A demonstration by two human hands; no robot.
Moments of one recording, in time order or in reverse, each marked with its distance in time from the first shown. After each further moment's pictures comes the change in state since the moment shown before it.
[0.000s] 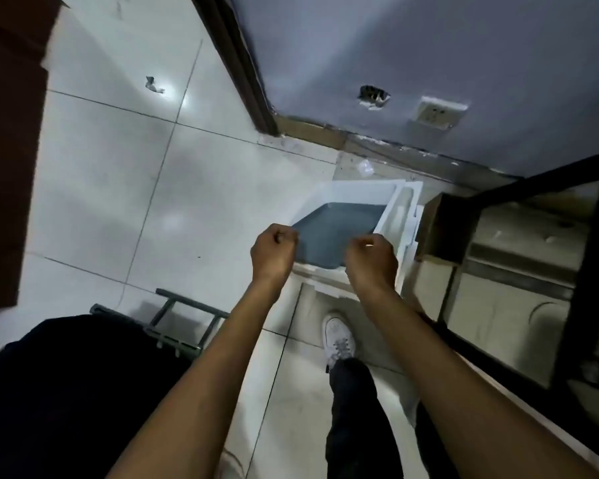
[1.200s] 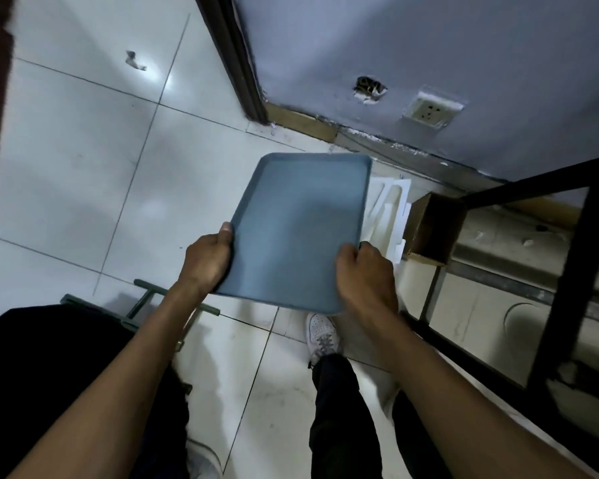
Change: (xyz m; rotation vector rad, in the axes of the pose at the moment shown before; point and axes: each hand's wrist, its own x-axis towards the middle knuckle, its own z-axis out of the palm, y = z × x) left_hand 0.013 -0.016 -0.077 0.433 -0.025 -0.051; right_hand -0.027 -0.004 -0.014 -0.366 -0.031 -0.073
